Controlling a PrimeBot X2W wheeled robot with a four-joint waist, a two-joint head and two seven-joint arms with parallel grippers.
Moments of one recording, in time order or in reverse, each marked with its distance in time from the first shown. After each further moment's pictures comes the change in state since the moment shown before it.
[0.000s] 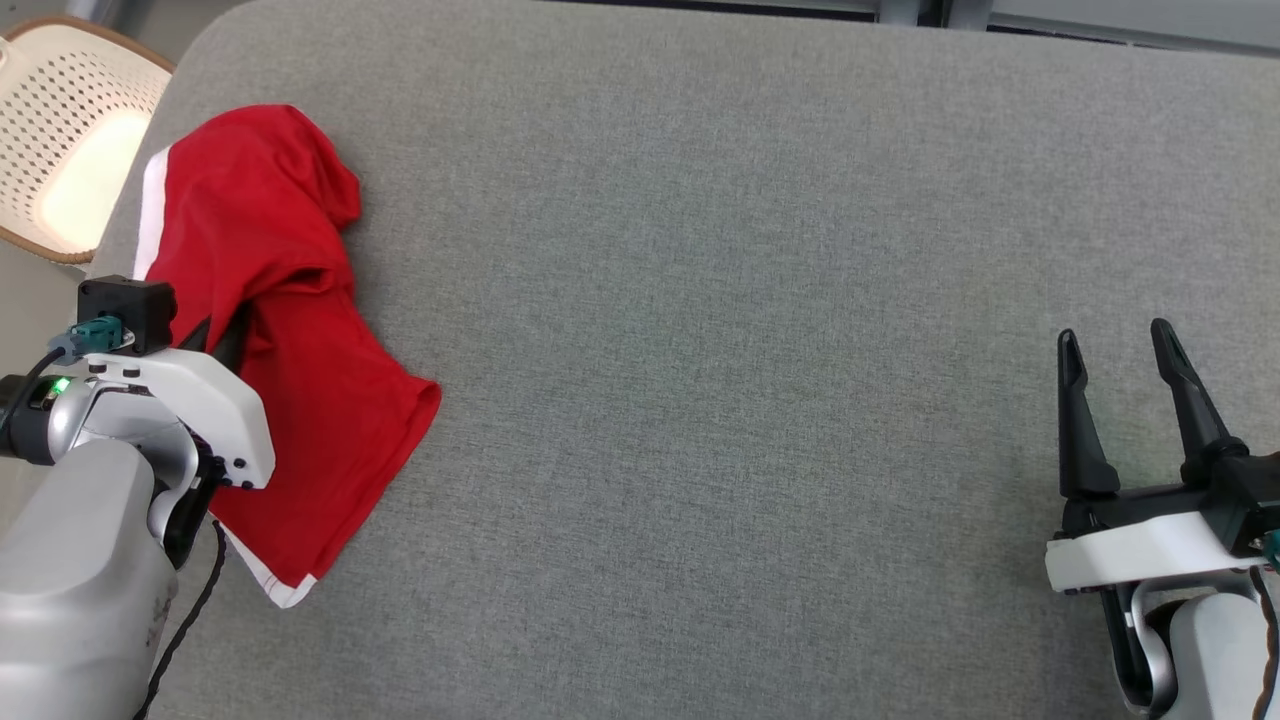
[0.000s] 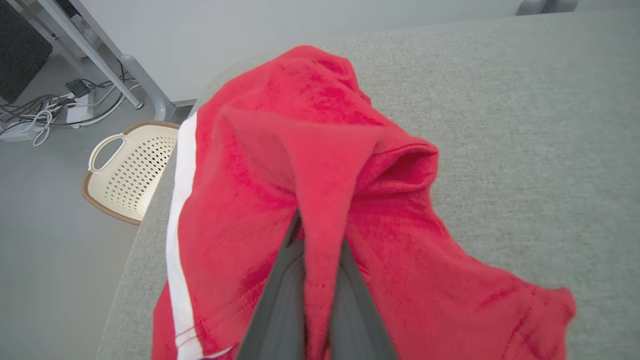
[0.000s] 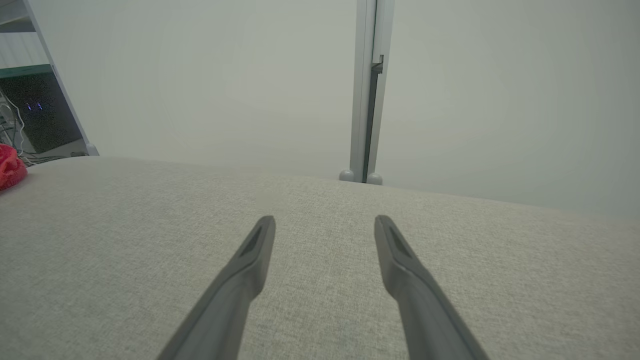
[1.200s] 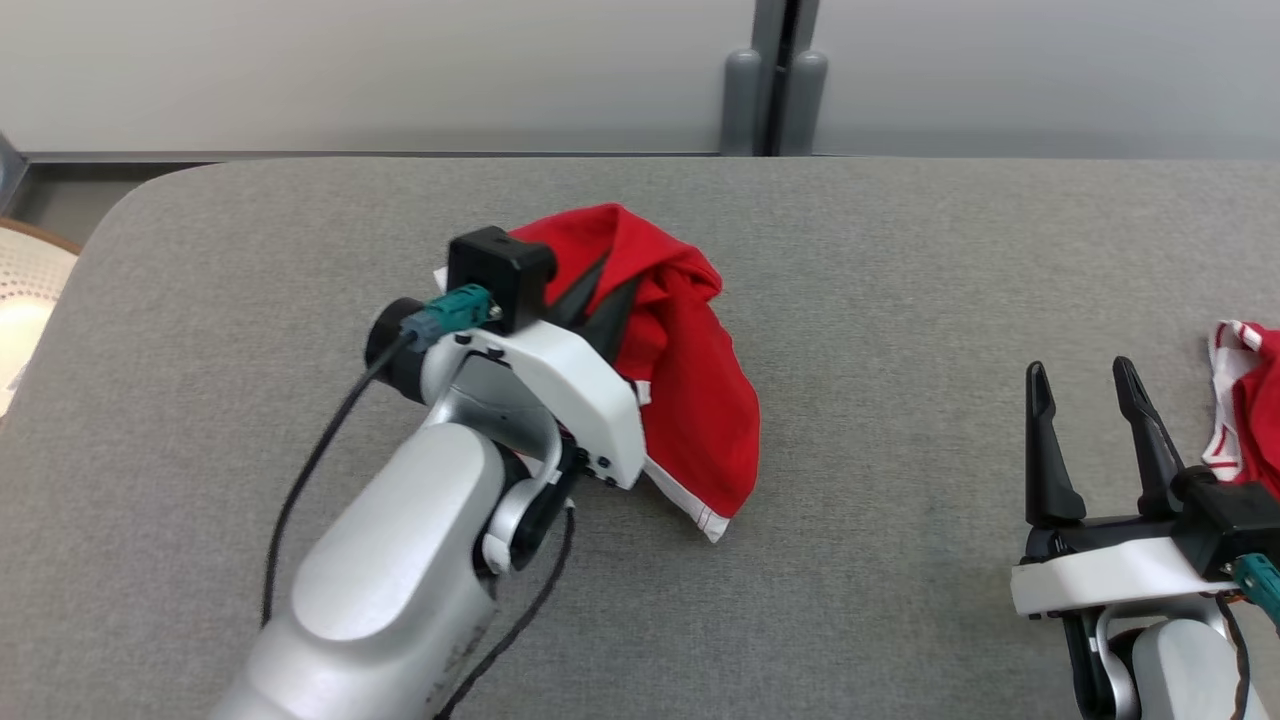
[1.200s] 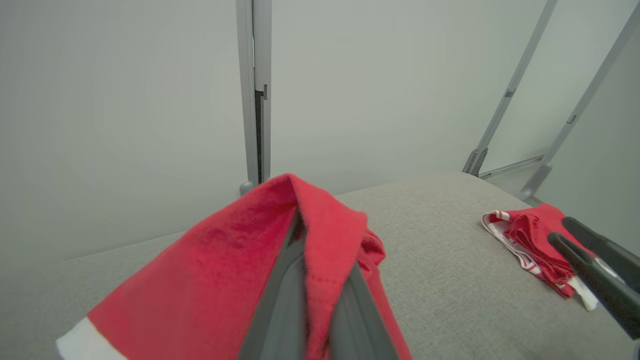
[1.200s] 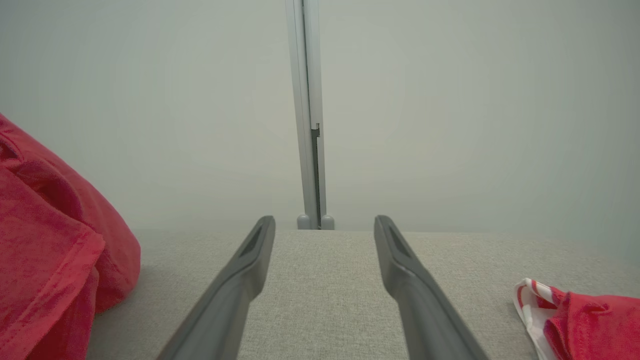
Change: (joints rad) left arm 0.086 -0.227 -0.175 -0.656 -0.088 0.211 0.181; right arm 0.029 0.061 0.008 0.040 0.064 0.000 -0.015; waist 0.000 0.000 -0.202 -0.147
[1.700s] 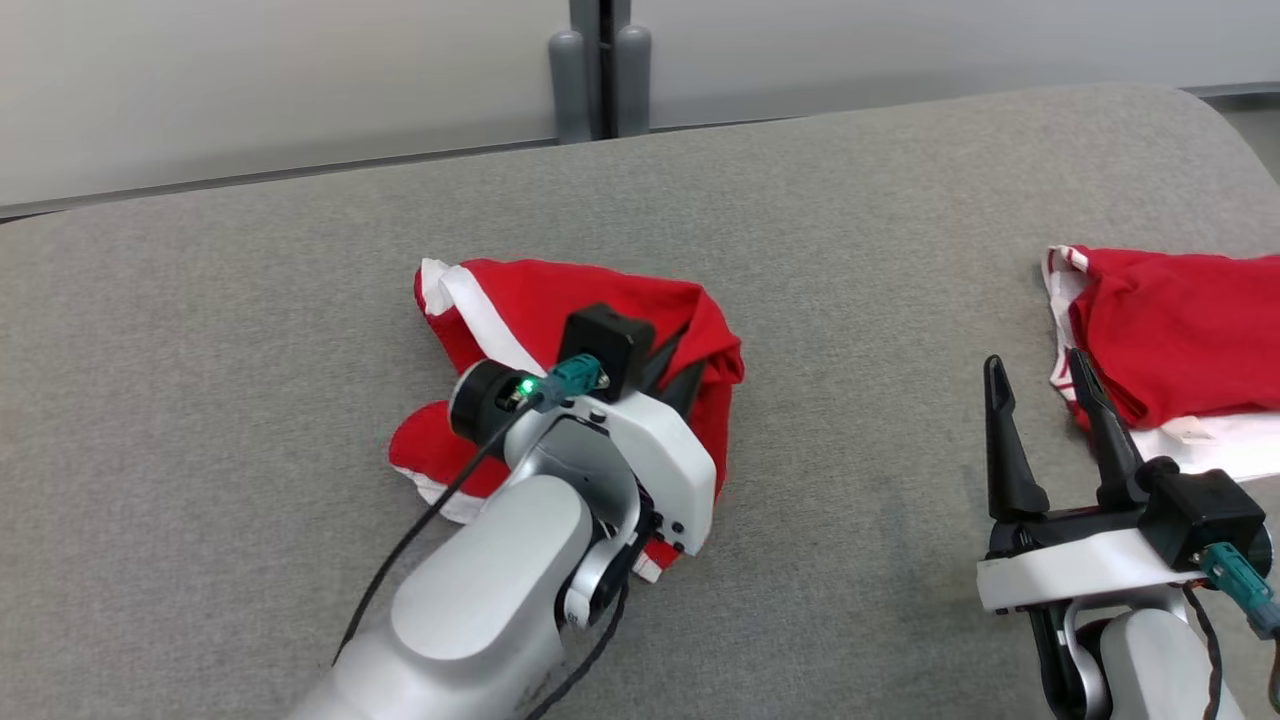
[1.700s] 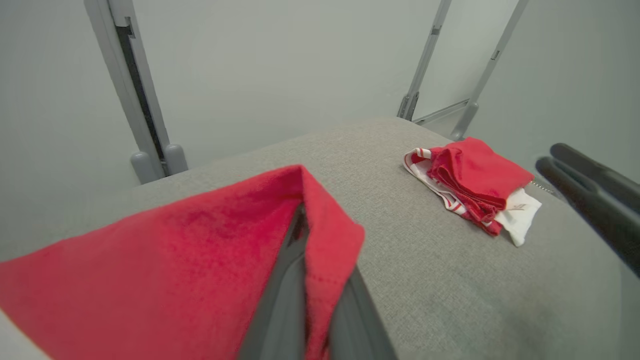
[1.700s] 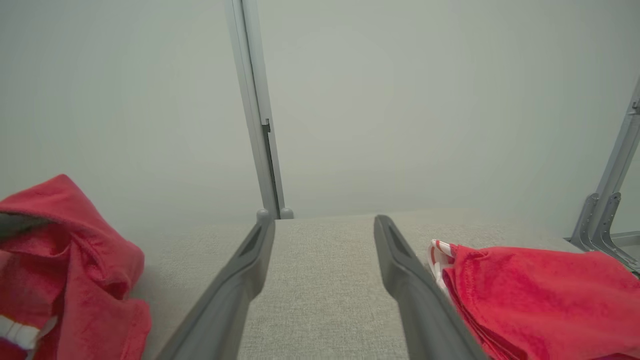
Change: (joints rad) left arm -0.025 -0.088 -0.183 0.180 -0.027 0.054 -0.086; right arm -0.018 0.001 0.073 0.008 0.054 0.000 0.000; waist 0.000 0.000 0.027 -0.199
